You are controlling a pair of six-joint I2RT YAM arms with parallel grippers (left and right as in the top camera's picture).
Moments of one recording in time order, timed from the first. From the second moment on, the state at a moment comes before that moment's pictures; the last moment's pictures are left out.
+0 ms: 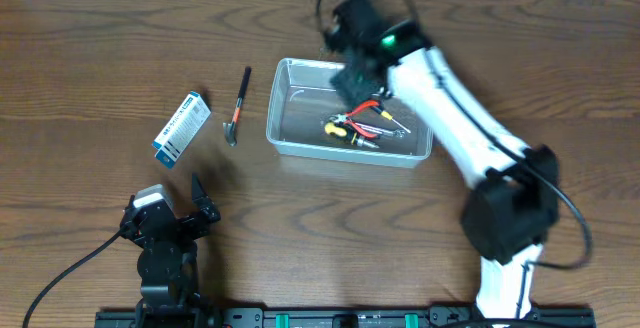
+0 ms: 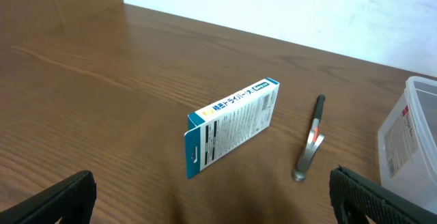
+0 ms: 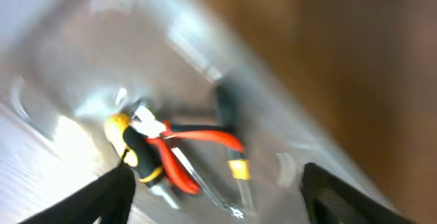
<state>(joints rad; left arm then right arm) -0.02 0.01 0.11 -0.35 -0.29 -0.20 0.49 2.04 1.91 -1.02 0.10 -0.13</state>
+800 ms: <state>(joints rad) -0.02 0.01 0.11 -0.35 -0.29 -0.20 -0.10 1.86 1.98 -1.19 0.11 -0.01</state>
